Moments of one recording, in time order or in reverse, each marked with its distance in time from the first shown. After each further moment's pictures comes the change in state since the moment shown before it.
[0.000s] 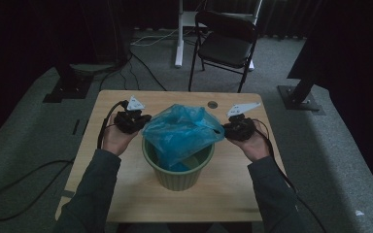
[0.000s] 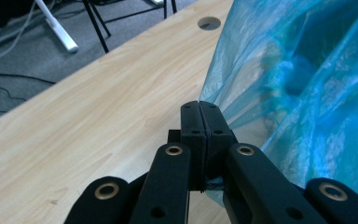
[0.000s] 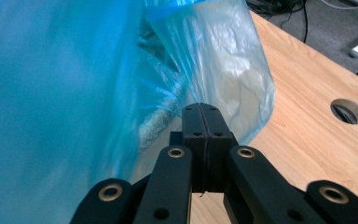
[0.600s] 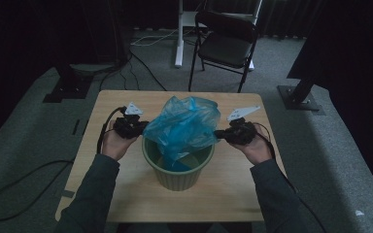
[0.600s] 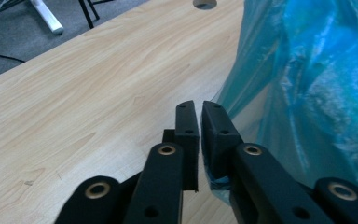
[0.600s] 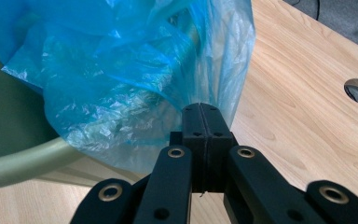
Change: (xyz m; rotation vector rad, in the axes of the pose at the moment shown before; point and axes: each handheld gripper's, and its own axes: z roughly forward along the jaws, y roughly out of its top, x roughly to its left) left arm 0.003 -0.020 0.009 0.027 -0.041 -0.052; right arm 0.000 -0.012 0.002 0.055 0.022 0.009
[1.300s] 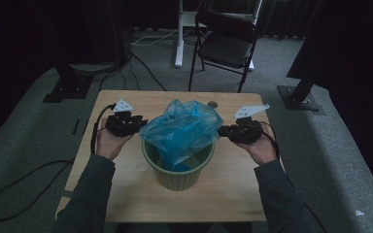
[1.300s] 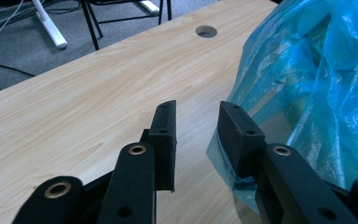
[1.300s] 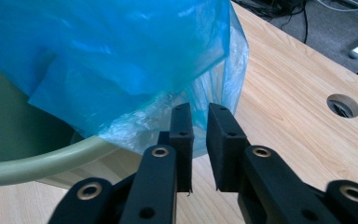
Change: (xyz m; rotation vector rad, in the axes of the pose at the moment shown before) left arm 0.010 0.000 -0.024 -0.099 -0.014 -0.058; right arm 0.001 0.001 -0.021 -0.078 -0.015 -0.003
